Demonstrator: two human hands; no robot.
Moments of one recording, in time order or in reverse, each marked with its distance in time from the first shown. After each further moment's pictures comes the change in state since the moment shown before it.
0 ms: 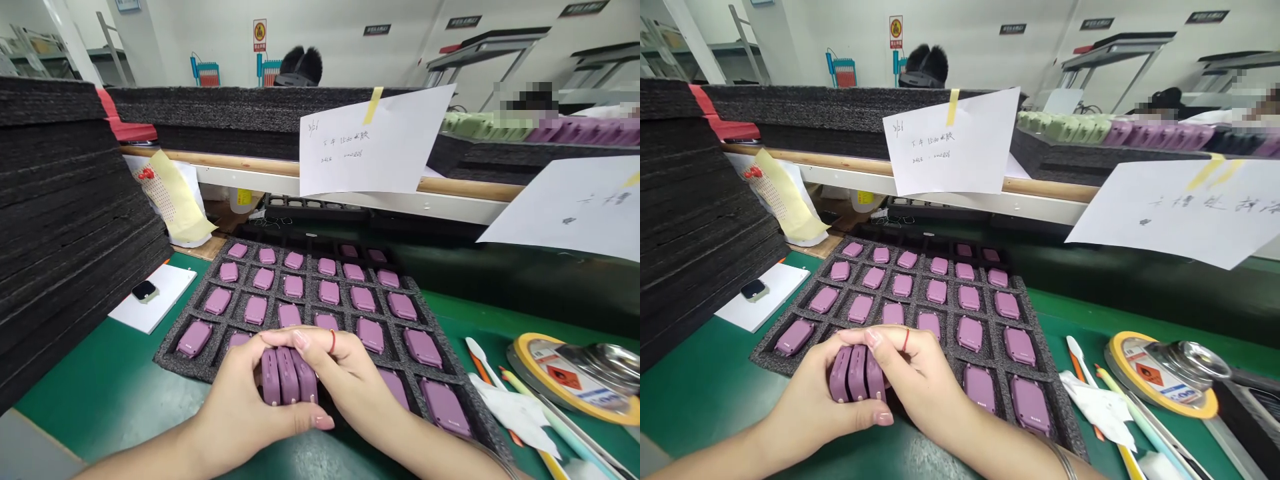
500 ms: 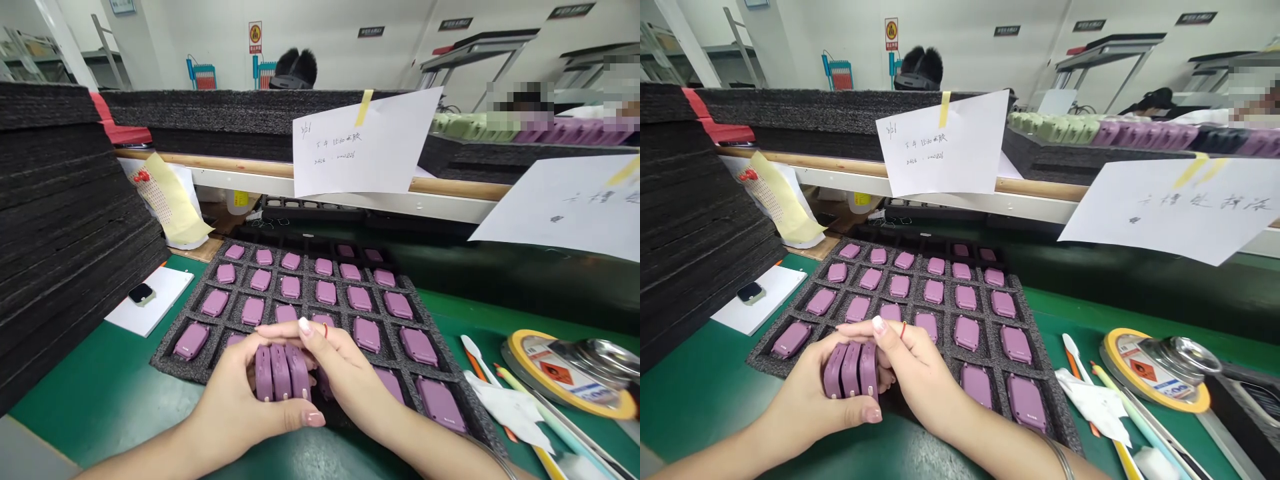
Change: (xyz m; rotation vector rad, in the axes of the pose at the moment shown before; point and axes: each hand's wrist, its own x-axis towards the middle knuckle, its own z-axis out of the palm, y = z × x) left_hand 0.001 0.000 -0.004 -0.071 -0.065 0.015; right_hand 0.001 -0.003 -0.002 0.085 -0.027 0.125
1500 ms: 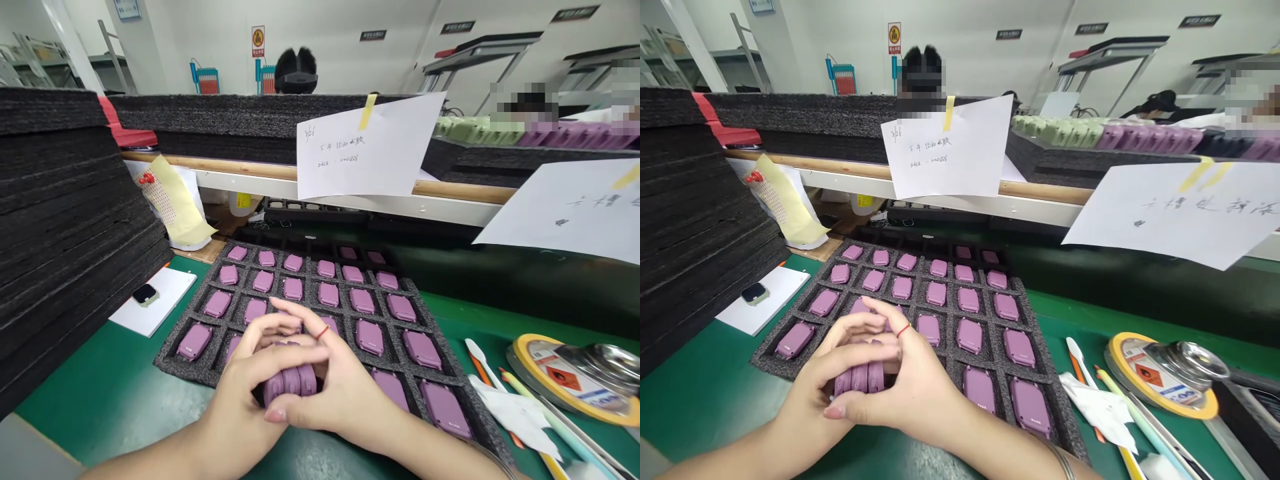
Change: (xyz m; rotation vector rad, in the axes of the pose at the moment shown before) left_hand 0.000 -0.011 0.001 0.326 0.051 0.424; right_hand -0.002 0.007 0.003 0.056 -0.016 0.002
